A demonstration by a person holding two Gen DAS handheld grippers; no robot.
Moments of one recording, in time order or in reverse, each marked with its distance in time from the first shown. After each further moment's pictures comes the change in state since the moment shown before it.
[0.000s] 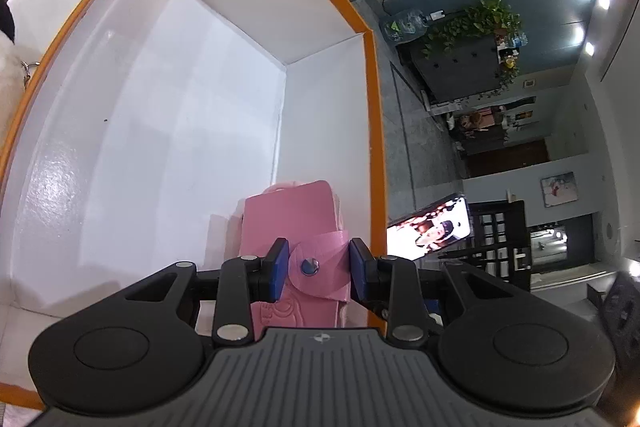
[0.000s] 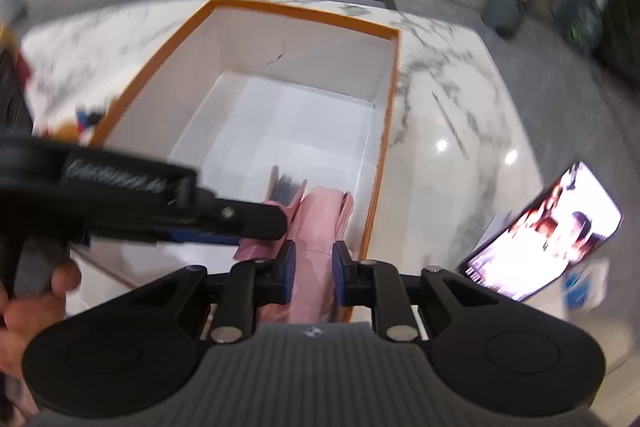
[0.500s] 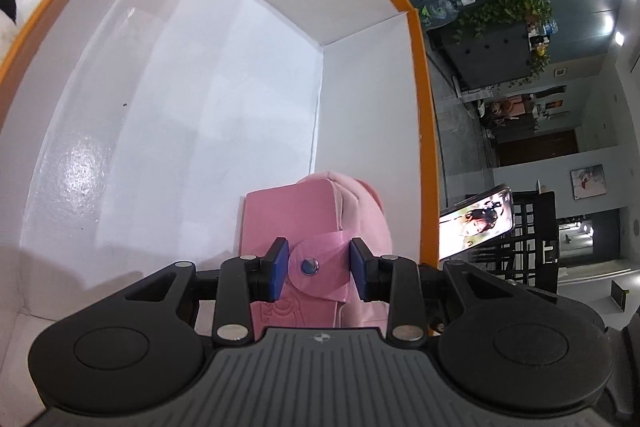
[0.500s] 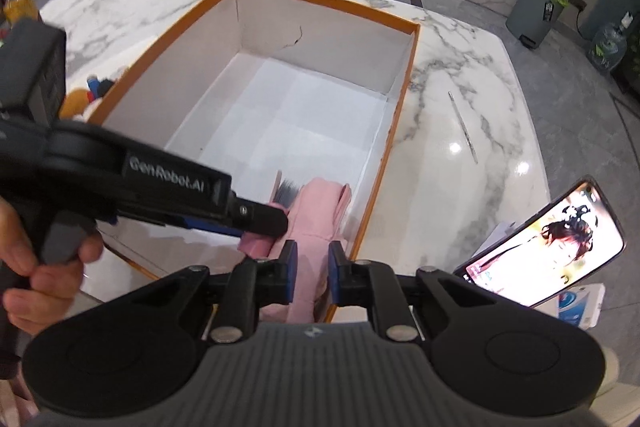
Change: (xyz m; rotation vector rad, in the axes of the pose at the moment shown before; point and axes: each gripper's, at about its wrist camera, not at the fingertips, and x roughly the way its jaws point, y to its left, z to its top) left arm 0.015 0.006 0.000 -0.017 0.052 0.089; right arm 0.003 -0.014 -0.001 -0.035 0.030 0.063
